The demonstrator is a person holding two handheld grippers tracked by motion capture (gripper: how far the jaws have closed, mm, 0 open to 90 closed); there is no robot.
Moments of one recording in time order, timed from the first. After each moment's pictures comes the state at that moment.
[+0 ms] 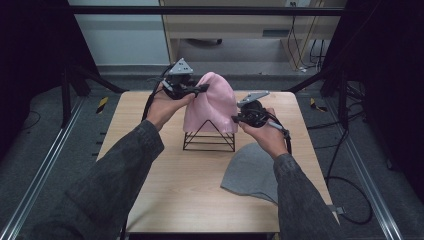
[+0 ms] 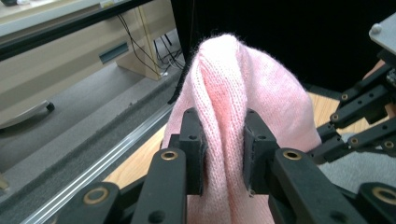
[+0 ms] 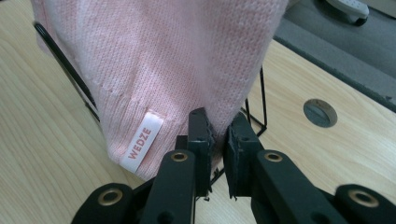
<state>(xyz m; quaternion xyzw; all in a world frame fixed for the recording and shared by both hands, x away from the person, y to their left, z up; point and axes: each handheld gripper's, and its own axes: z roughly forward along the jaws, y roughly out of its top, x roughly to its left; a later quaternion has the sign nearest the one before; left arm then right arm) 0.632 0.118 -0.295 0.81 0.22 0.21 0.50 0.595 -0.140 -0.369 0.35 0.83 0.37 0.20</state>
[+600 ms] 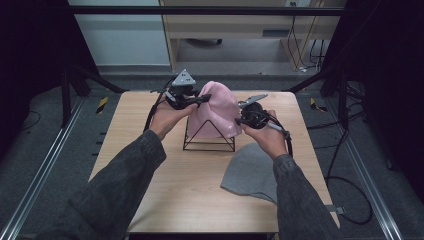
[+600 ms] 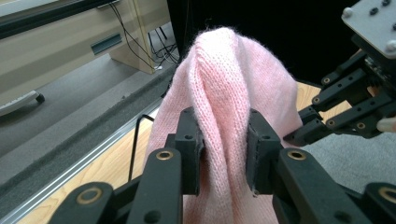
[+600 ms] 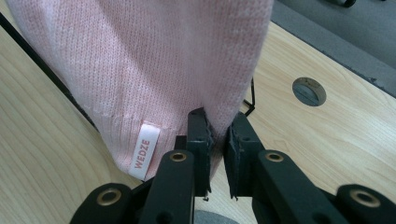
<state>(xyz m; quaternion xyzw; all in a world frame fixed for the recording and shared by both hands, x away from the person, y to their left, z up) 0.621 0.113 -0.320 0.81 0.23 0.20 0.50 0.599 -0.144 -0.380 0.37 0.84 0.34 0.21</state>
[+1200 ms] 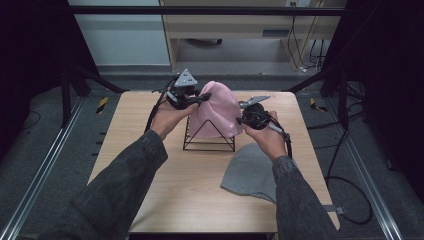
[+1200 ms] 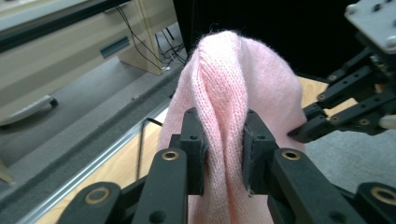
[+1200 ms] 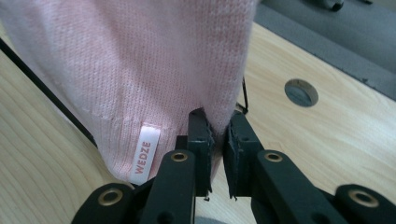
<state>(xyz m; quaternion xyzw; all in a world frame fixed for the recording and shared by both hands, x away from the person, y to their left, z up) 0.623 0.113 -0.312 0.81 0.22 0.24 0.48 0.599 -0.147 -0.383 0.38 0.83 0.35 0.22</state>
